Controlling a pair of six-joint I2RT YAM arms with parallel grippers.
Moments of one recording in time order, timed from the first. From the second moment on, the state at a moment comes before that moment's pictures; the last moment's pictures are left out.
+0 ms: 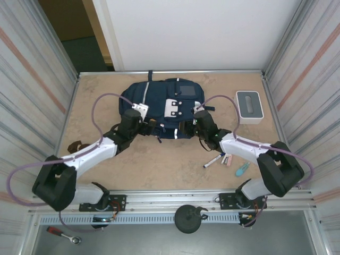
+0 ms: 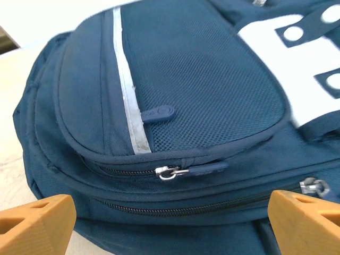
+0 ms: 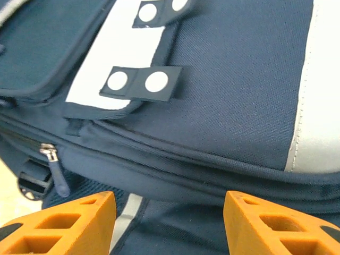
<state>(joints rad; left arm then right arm) -0.57 1.34 0.74 0.01 -0.31 0.00 0.64 1.46 0.74 0.08 0.07 0.51</state>
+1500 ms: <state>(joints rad) -0.43 1.41 0.77 -0.02 -0.21 0.00 0.59 1.60 0.77 0.09 0.16 0.43</state>
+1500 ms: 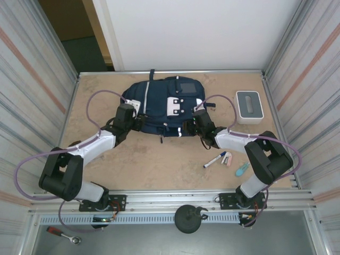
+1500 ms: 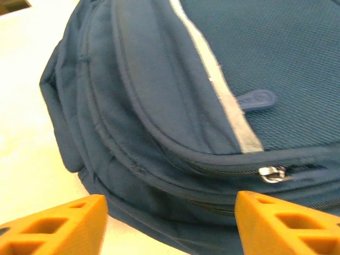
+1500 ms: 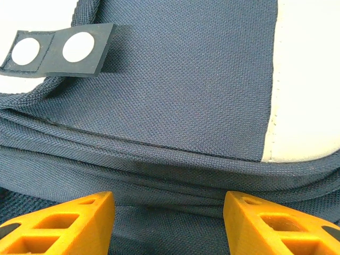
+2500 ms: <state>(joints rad) -0.49 1.55 0.88 -0.06 -0.30 0.01 0.59 1.60 0.77 0.10 0.16 0.43</state>
